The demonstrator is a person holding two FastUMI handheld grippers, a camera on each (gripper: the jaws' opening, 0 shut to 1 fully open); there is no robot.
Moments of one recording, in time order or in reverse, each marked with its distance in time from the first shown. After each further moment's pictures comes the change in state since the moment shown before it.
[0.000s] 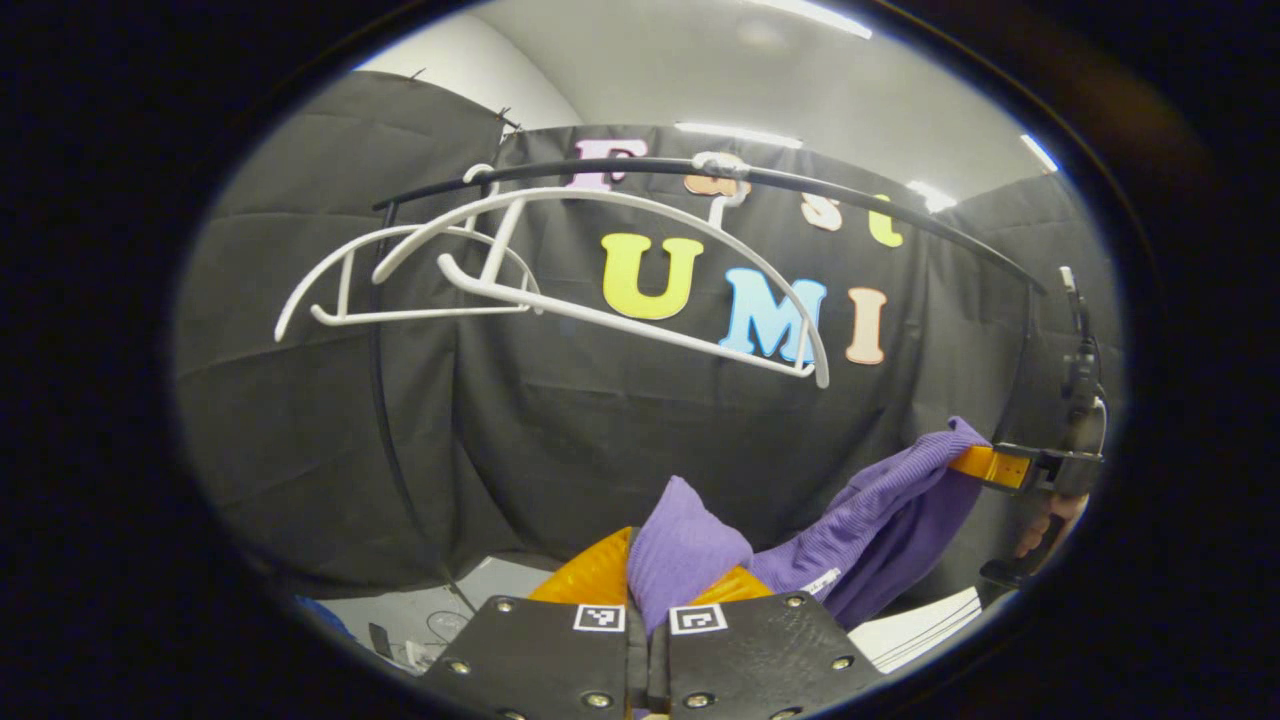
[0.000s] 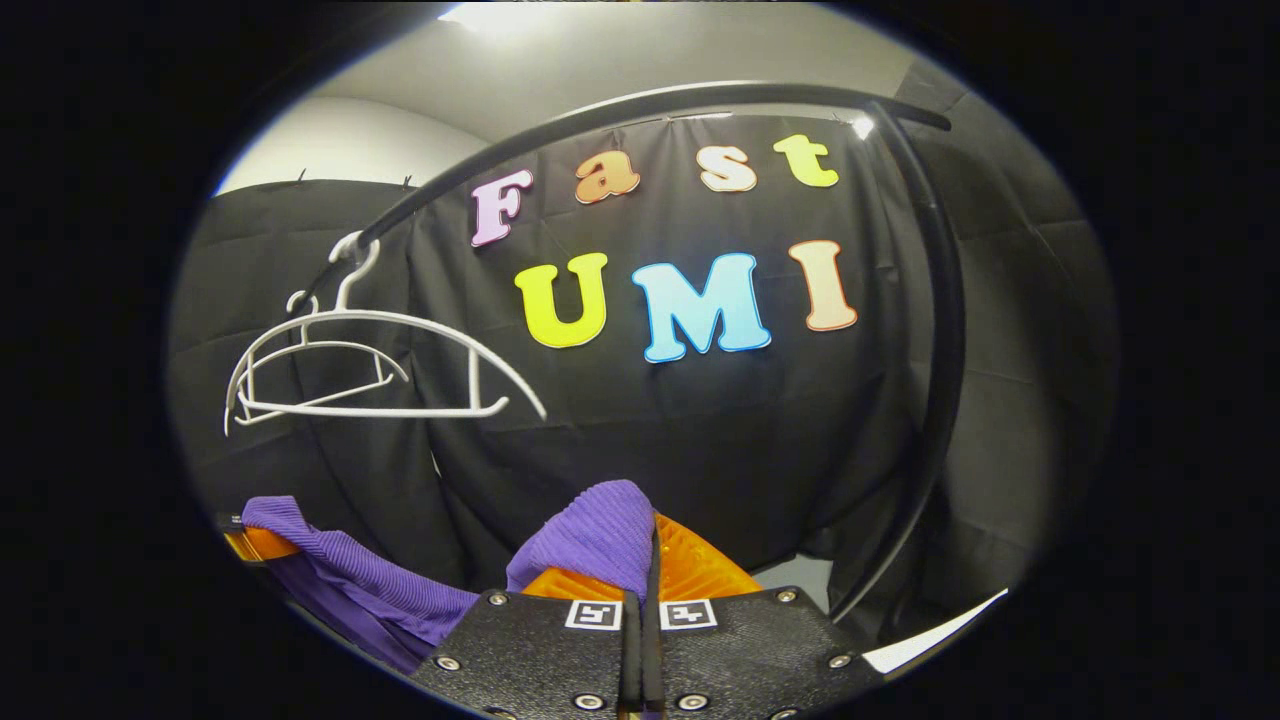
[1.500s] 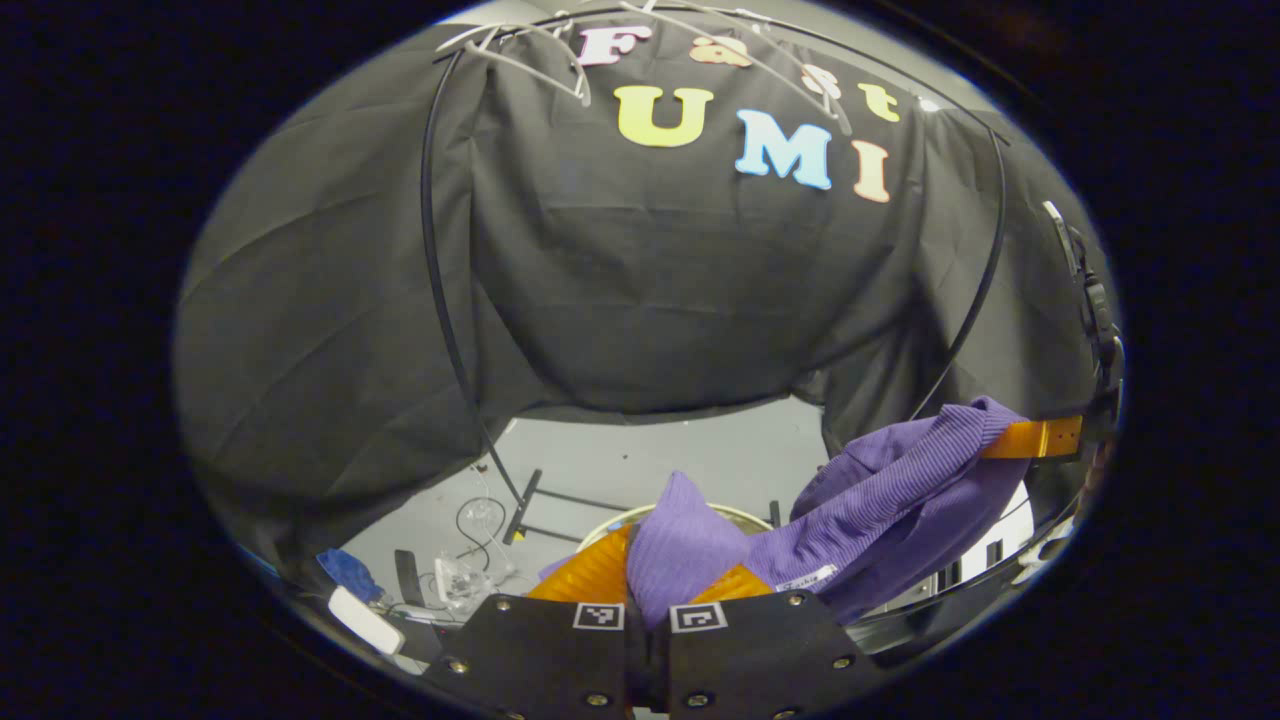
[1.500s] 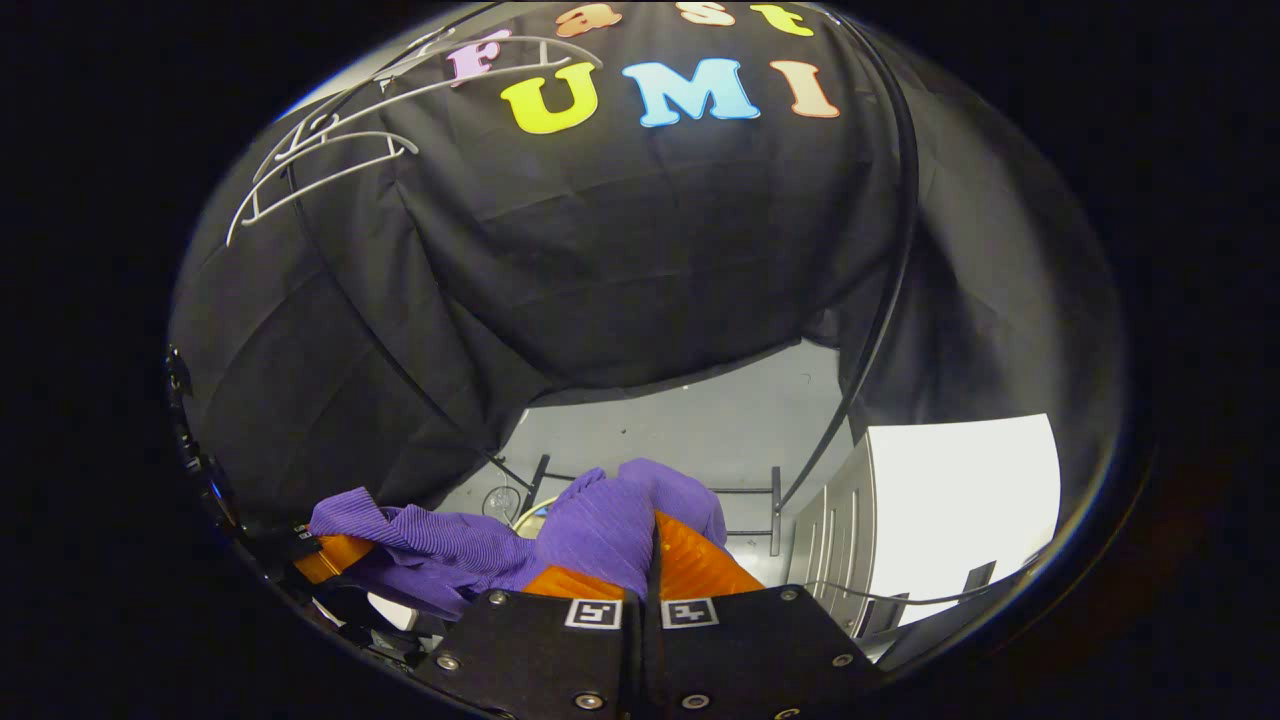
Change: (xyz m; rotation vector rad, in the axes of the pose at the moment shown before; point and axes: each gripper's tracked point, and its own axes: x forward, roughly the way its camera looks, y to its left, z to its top) left arm -0.078 0.098 -0.311 0.034 0.466 0.015; right arm -0.108 0.081 -0.310 0.108 0.615 -0.038
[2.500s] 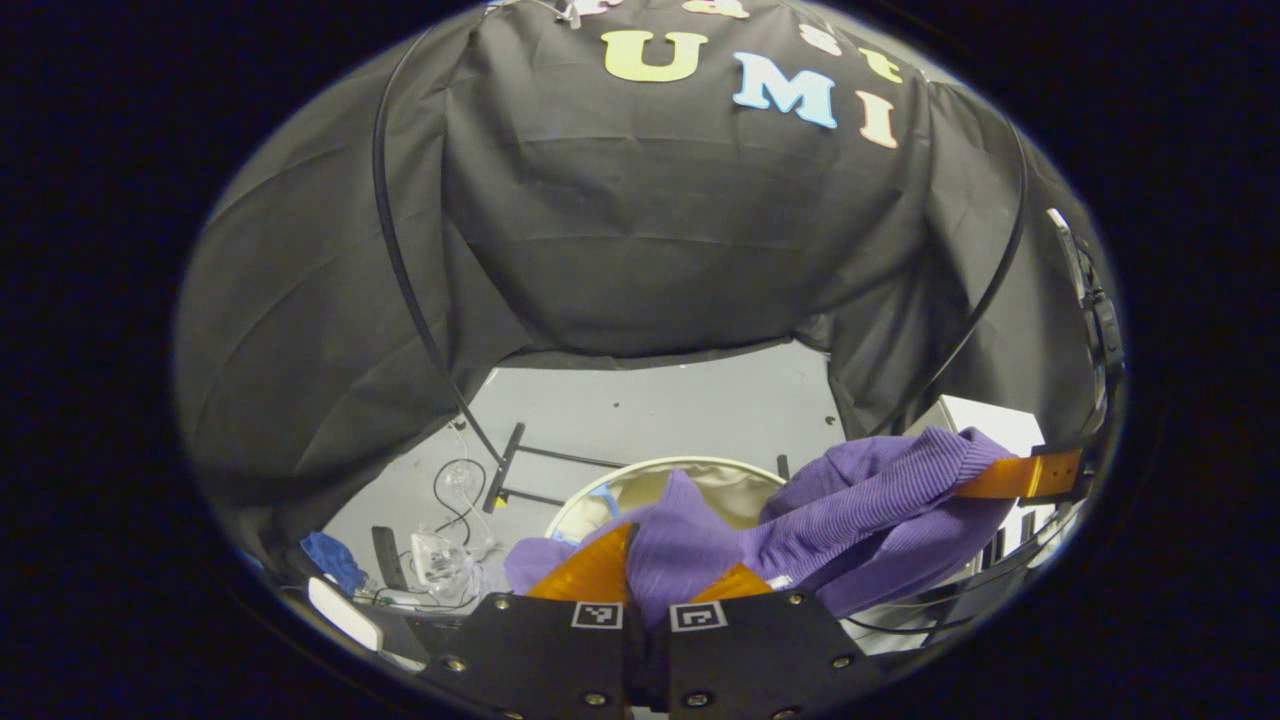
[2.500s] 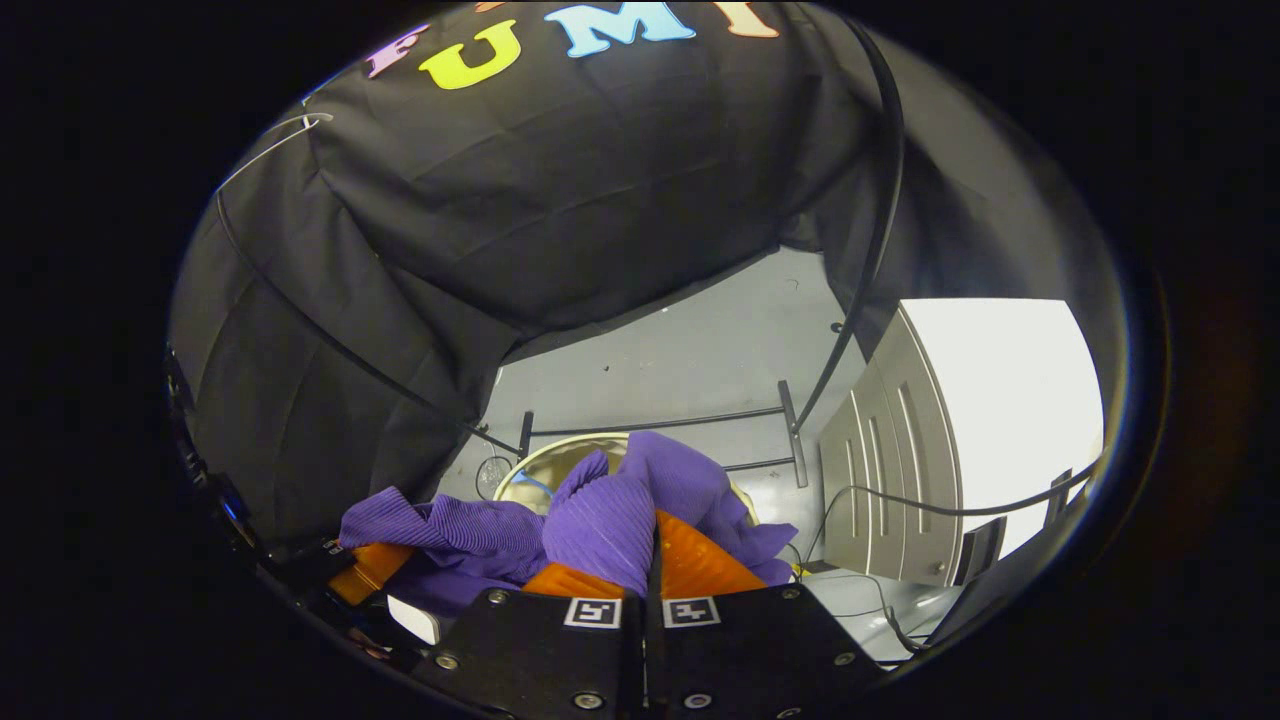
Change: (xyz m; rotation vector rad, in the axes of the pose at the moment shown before) left arm 0.106 -0.010 -0.057 0.020 0.124 -0.027; right arm 0.081 -0.006 -0.092 0.169 0.171 -0.046
